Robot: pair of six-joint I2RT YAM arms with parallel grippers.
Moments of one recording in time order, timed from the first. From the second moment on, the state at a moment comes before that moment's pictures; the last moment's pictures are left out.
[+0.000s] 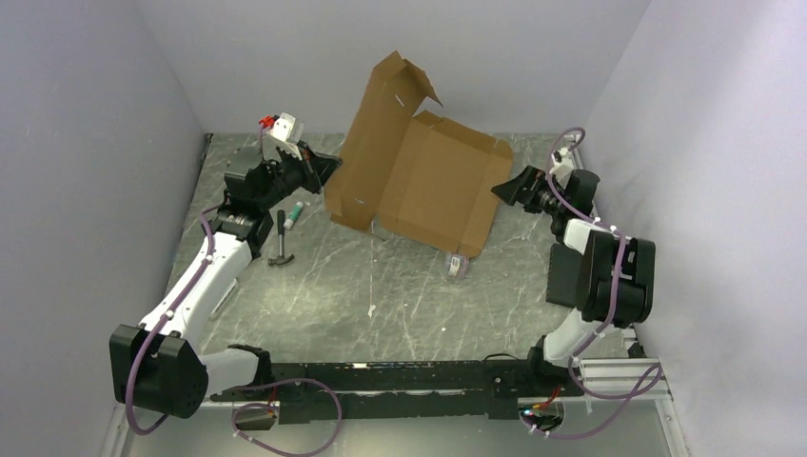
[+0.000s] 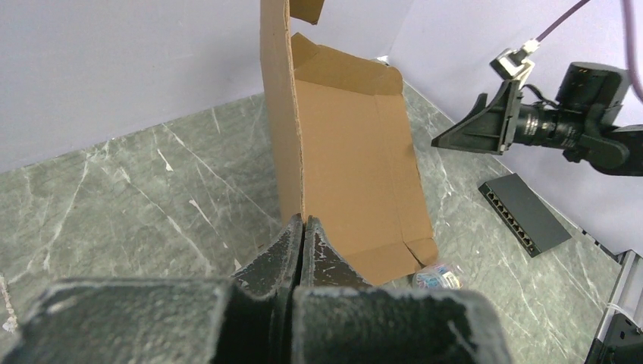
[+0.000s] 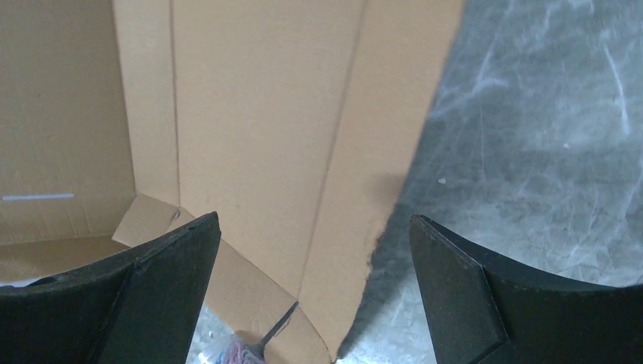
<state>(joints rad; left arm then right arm) -0.23 1.20 0.99 0.20 0.50 -0.25 -0.21 1.64 0.84 0.41 -0.79 0.39</state>
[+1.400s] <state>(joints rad) -0.23 1.20 0.99 0.20 0.51 -0.25 -0.18 2.08 1.01 0.92 -1.13 0.84</state>
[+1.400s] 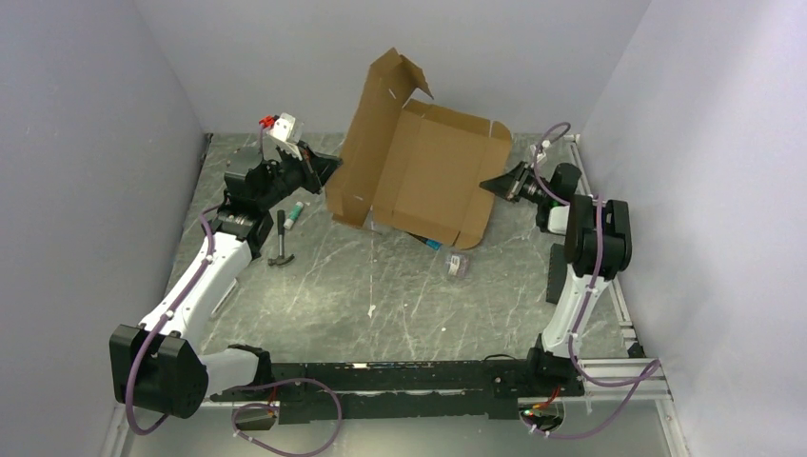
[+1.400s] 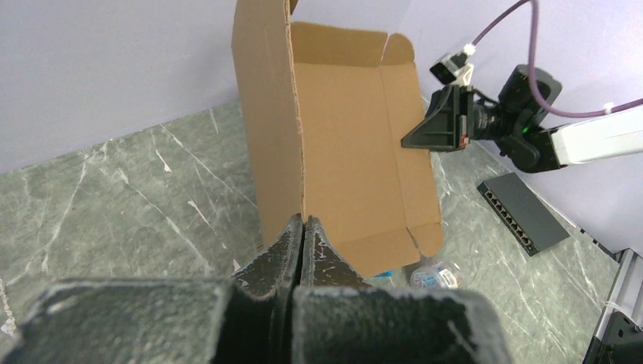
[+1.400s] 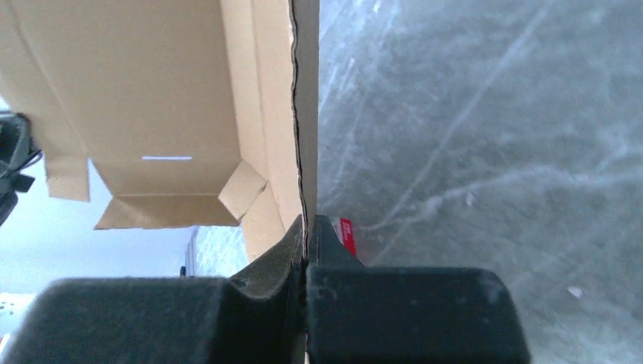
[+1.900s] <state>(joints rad) -0.23 1.18 0.99 0.20 0.50 -0.24 -0.17 1.80 1.25 0.30 -1.16 0.48</state>
